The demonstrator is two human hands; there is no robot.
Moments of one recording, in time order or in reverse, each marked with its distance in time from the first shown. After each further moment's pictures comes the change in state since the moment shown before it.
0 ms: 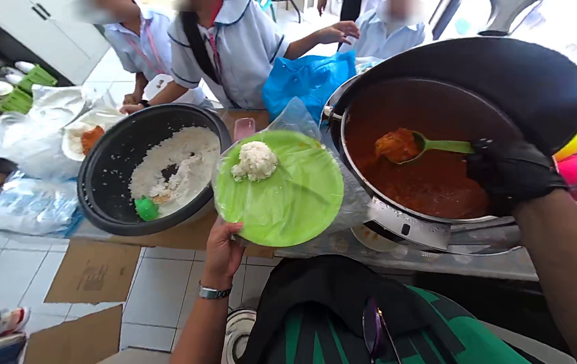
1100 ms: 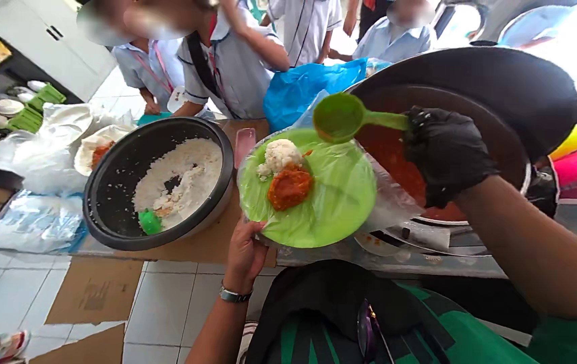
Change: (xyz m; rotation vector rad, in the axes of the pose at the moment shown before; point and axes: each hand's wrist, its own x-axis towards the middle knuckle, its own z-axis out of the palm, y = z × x) left_hand 0.003 -0.007 0.043 -0.077 -0.101 -0.052; right_hand -0.018 -0.144 0.027 1.013 0.003 0.060
